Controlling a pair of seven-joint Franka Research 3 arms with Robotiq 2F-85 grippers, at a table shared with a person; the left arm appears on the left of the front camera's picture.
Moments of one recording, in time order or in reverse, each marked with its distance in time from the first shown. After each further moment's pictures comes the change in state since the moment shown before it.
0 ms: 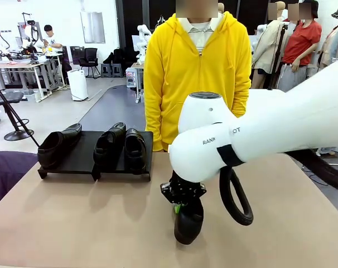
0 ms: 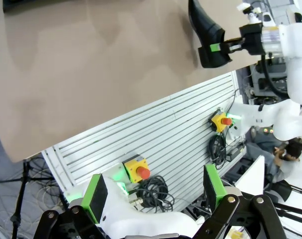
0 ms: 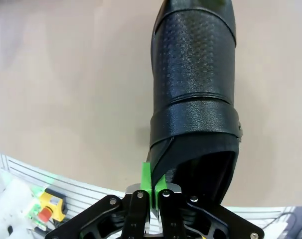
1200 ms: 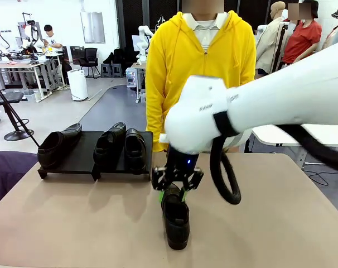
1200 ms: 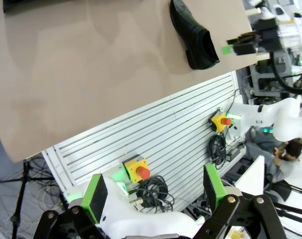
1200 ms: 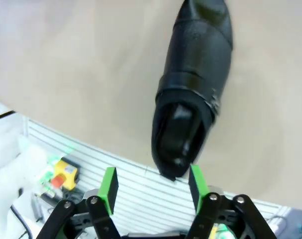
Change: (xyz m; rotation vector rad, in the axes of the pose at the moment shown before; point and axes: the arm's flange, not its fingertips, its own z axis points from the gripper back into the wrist) left arm 0.000 0.000 0.000 0.000 0.000 0.000; right arm 0.006 -0.001 0.069 0.114 0.049 0.126
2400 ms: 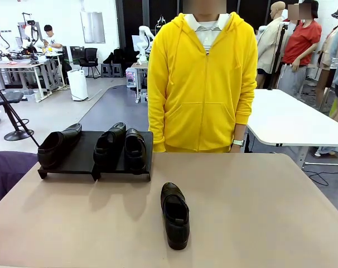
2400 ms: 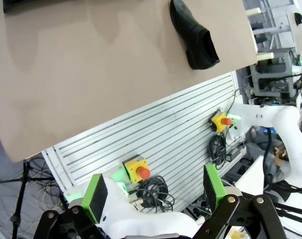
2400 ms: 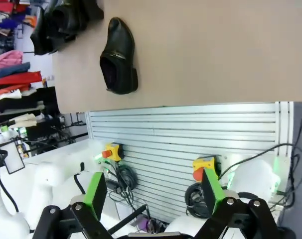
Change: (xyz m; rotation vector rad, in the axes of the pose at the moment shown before) left arm 0.000 0.000 0.000 0.000 -0.001 0.000; right arm -0.253 -0.296 0.216 0.385 -0.232 -0.406
